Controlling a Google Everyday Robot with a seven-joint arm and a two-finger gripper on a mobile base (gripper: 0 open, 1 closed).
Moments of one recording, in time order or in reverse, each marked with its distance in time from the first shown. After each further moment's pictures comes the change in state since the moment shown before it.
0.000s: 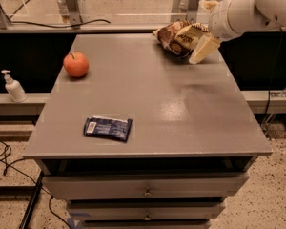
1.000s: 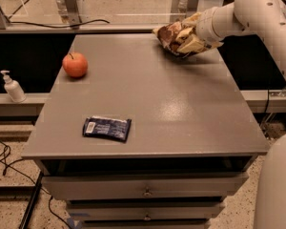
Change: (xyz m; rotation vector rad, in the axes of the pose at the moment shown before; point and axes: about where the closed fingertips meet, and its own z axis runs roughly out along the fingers) arm 0.019 -0.017 0.084 -0.010 -0.068 0.013
